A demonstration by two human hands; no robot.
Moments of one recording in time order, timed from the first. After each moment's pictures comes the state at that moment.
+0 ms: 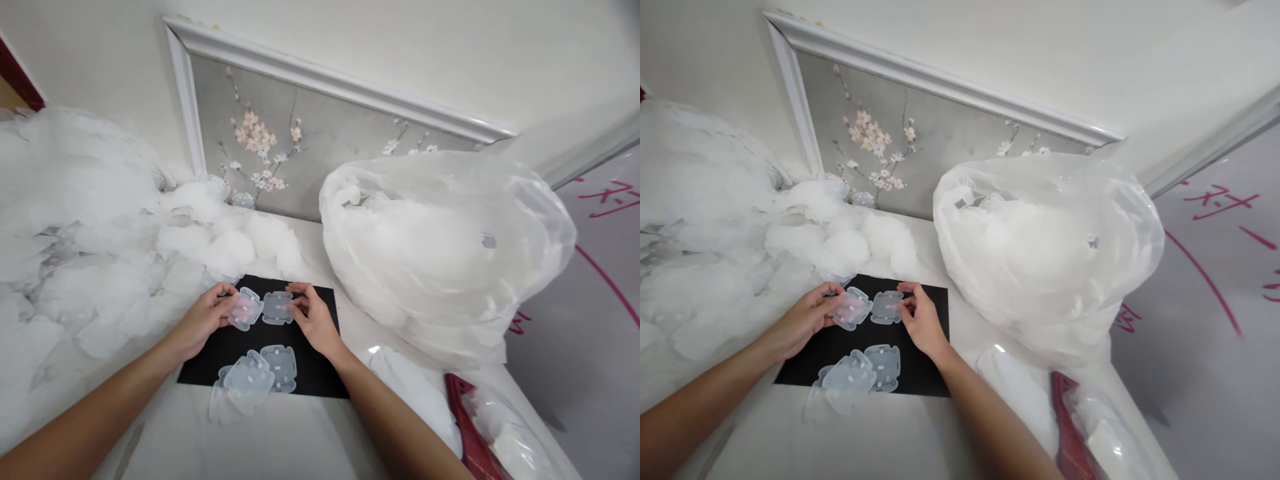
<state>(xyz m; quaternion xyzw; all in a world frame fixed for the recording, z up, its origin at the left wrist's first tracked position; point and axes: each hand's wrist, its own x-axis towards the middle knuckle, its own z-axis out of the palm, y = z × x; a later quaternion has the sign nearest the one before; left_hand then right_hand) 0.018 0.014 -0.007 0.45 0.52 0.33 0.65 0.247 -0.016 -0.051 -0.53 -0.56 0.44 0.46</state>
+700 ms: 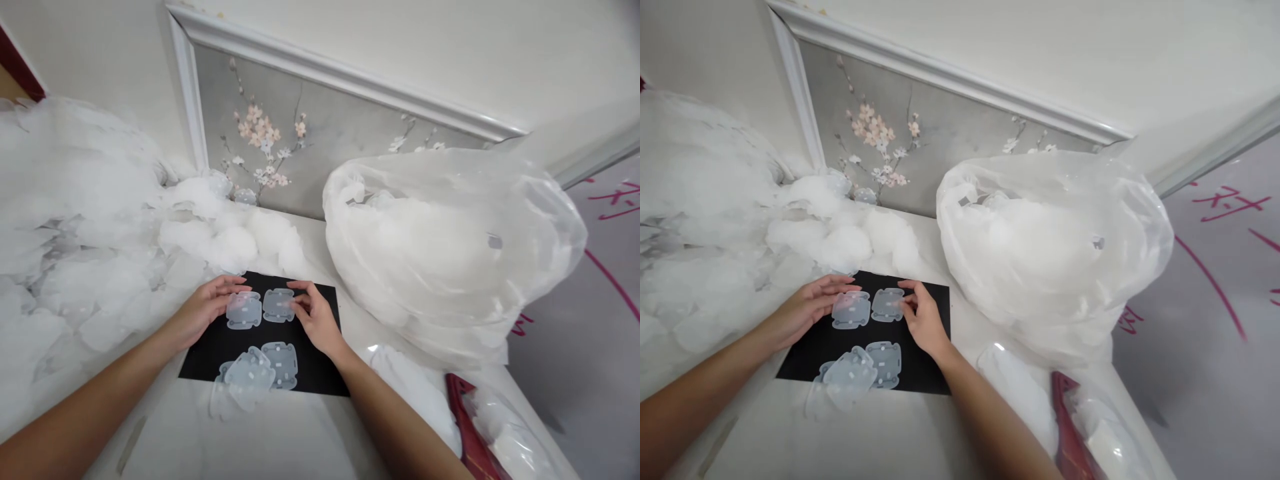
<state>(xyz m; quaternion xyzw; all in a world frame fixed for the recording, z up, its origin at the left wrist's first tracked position) 0.010 0.022 -0.003 0.45 0.49 0.34 0.67 0.247 -0.019 -0.043 -0.54 -0.57 0.43 0.44</state>
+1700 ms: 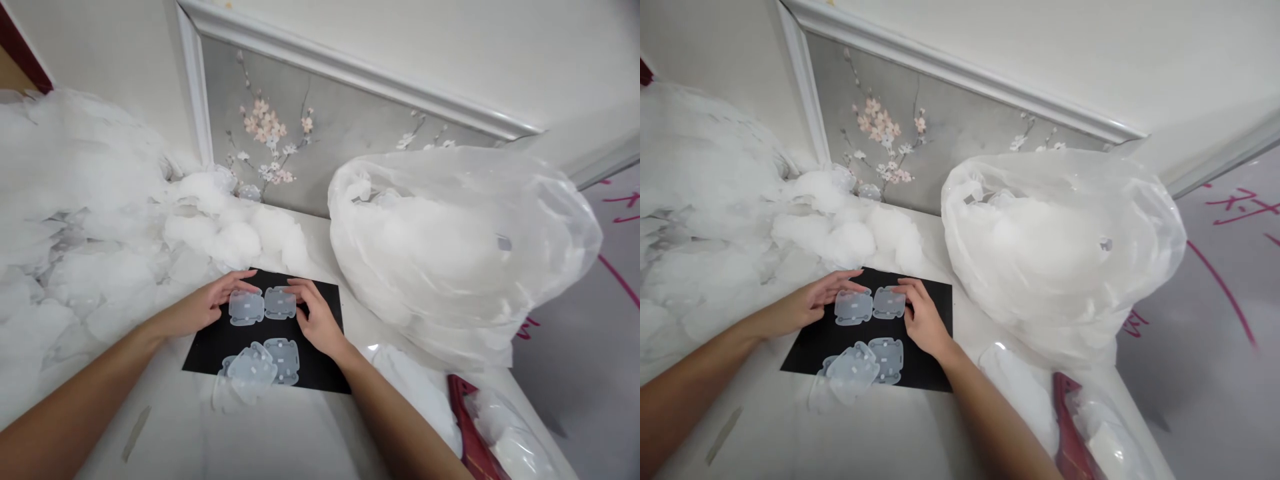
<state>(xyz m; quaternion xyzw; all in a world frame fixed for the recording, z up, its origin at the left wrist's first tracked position) -0.022 0.034 -0.007 0.72 0.33 0.16 0.58 0.252 -0.021 -0.051 -0.47 -0.72 0.31 0.41</state>
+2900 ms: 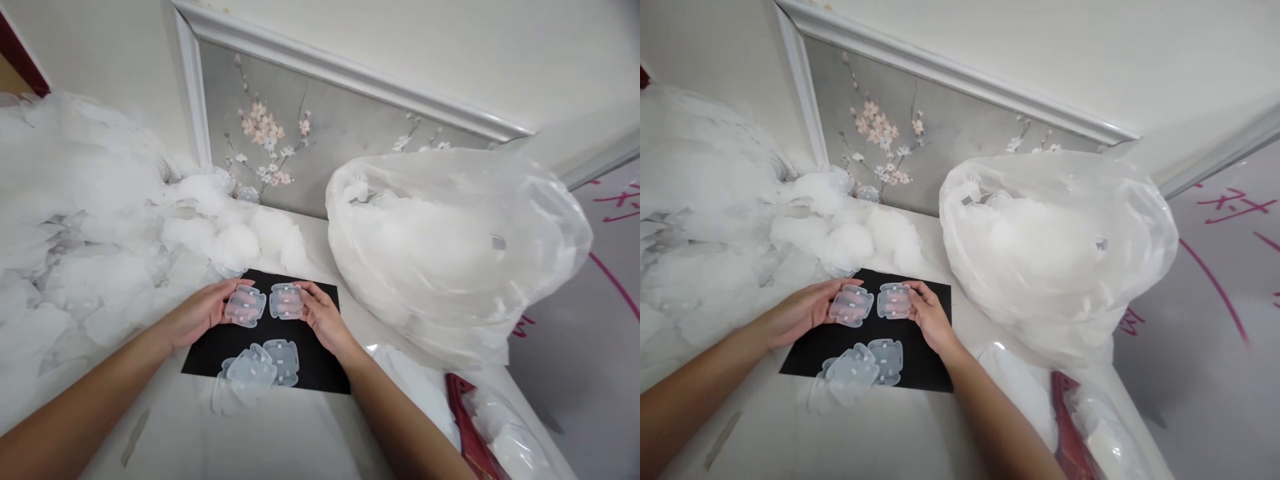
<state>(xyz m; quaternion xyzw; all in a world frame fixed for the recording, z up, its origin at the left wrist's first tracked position) 0.002 0.020 0.005 0.40 0.46 0.27 0.74 0.247 -0.017 -0.041 -0.43 -0.32 0.67 0.50</state>
